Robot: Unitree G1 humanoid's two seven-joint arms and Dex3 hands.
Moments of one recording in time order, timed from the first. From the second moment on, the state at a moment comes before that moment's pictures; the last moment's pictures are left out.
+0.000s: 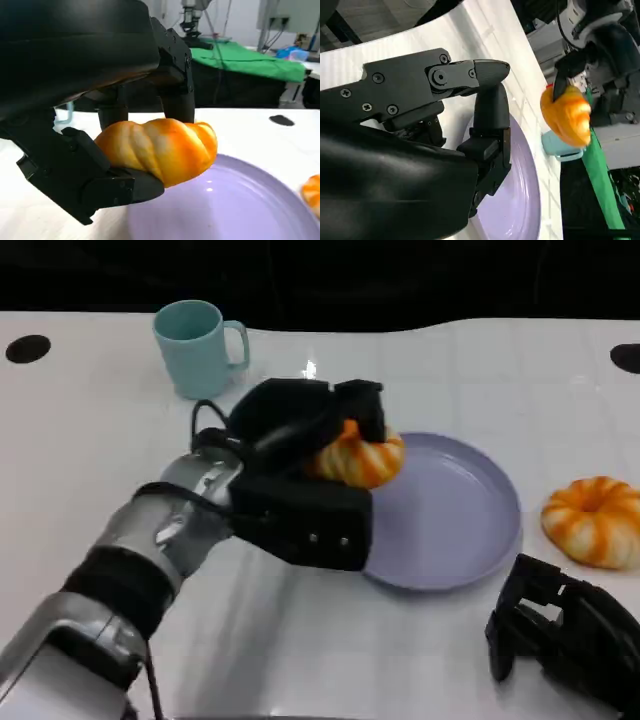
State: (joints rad) left arm -0.86 0.11 -0.50 0.88 0.69 -0.41 0.14; right arm -0.17 -0.10 -0.15 0.69 0.35 -0.22 0.86
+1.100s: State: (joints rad) left arm -1.04 -0.06 -0.69 1.14 0.80 -0.30 0.04; right arm -0.16 -0.10 -0.15 0.70 0.36 -0.25 0.88
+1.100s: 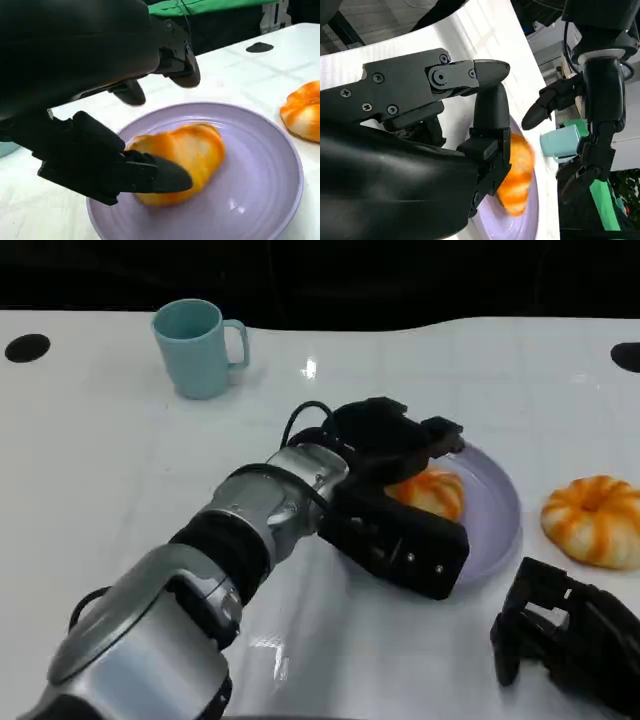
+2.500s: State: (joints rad) left arm -0.06 0.01 -0.09 0.29 -0.54 -0.31 -0.57; right arm -0.16 -0.10 -0.16 0.68 0.36 -0.22 0.87
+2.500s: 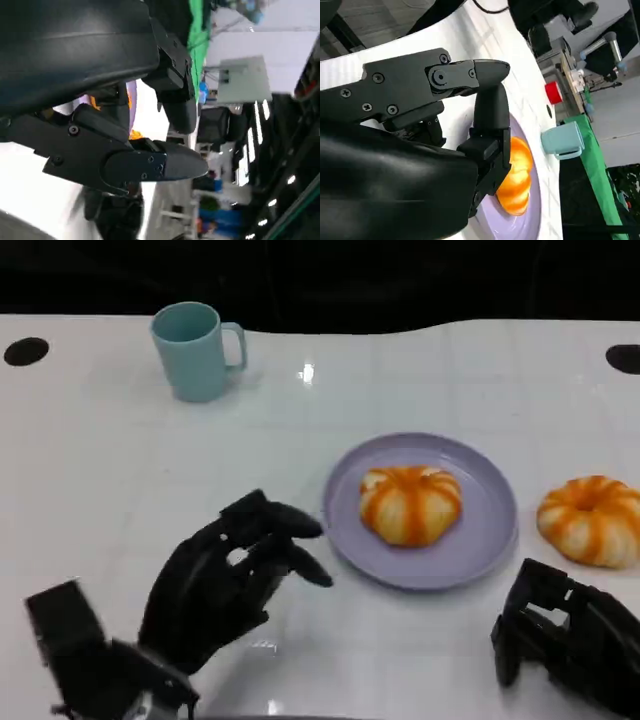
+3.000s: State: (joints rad) left arm 0.11 -0.08 0.06 0.19 -0.70 -0.09 -0.64; right arm -0.14 -0.10 -0.14 0.65 0.35 -0.19 0.84
